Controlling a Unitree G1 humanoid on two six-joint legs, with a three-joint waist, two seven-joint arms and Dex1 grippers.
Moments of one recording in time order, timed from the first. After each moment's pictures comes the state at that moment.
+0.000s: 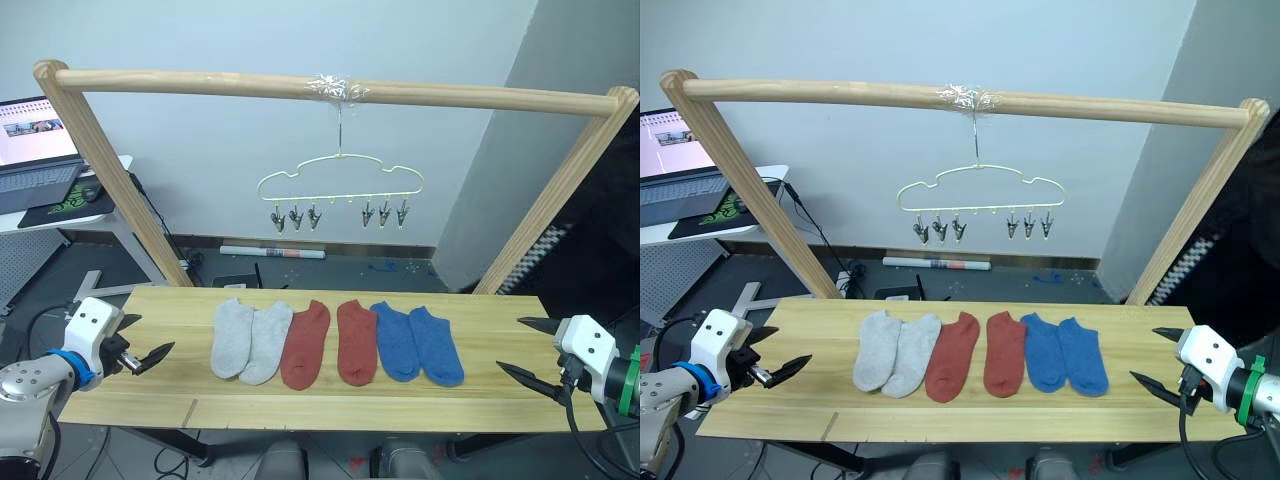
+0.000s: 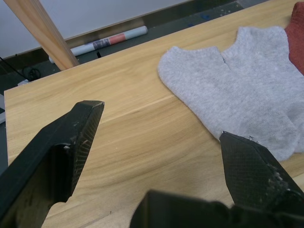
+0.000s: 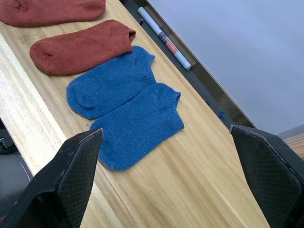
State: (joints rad) left arm 0.09 0.87 0.27 0.36 -0.16 -0.01 -0.84; right arm 0.37 -0.85 -0.34 -0.23 0.26 0.07 0.98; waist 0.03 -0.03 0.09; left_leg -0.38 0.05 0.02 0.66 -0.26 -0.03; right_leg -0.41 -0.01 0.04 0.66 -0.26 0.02
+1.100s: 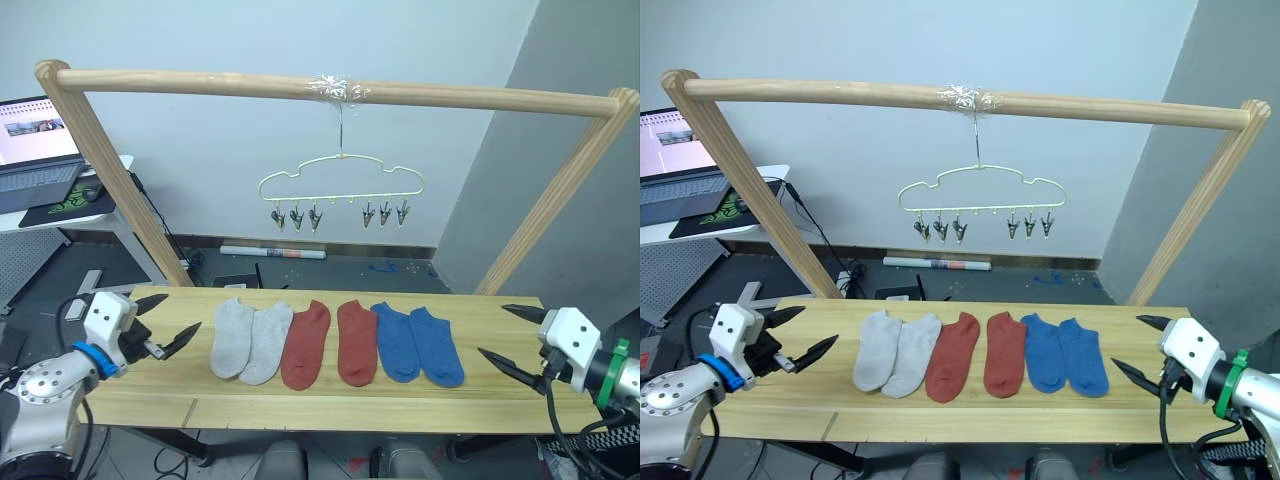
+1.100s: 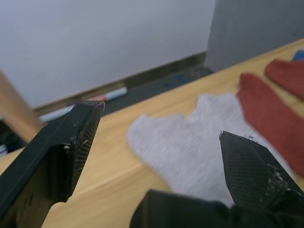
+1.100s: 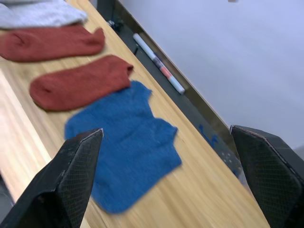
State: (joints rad) left arm 0.03 0.70 0.27 0.32 -0.25 -0.23 -0.85; right arm 0.35 -0.77 -0.29 -0.37 0.26 0.12 0.89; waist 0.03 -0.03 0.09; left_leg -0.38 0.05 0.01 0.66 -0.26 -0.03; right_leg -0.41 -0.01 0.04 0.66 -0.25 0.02
